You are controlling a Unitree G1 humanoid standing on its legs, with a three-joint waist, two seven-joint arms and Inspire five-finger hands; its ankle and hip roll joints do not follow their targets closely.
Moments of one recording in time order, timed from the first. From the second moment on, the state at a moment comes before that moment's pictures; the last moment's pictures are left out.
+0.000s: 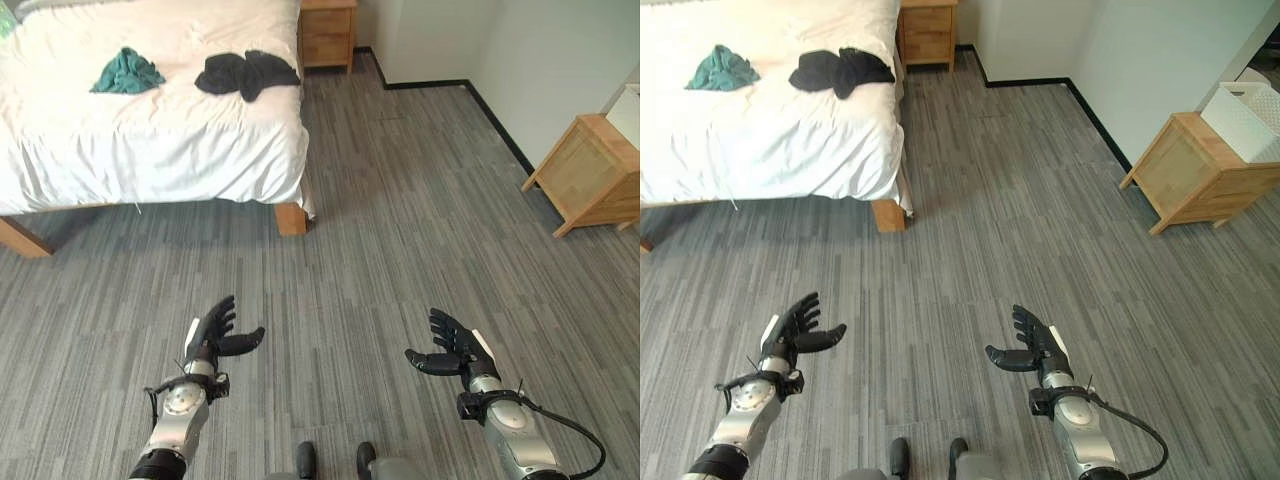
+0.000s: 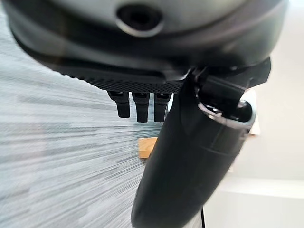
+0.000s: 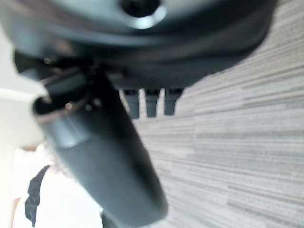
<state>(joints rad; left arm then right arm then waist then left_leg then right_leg) -0.11 0.38 -0.11 0.56 -0.34 -0.19 0.10 0.01 -0.42 0.10 0.44 0.30 -0.15 -0.01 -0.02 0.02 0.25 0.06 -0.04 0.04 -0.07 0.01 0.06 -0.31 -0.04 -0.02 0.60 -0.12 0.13</state>
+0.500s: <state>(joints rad) -0.07 0.26 -0.16 0.55 -0.43 -0.18 0.09 0.09 -0.38 0.06 0.43 0.34 -0.16 -0.03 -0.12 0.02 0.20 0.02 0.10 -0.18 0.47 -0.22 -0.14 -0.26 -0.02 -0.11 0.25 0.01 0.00</state>
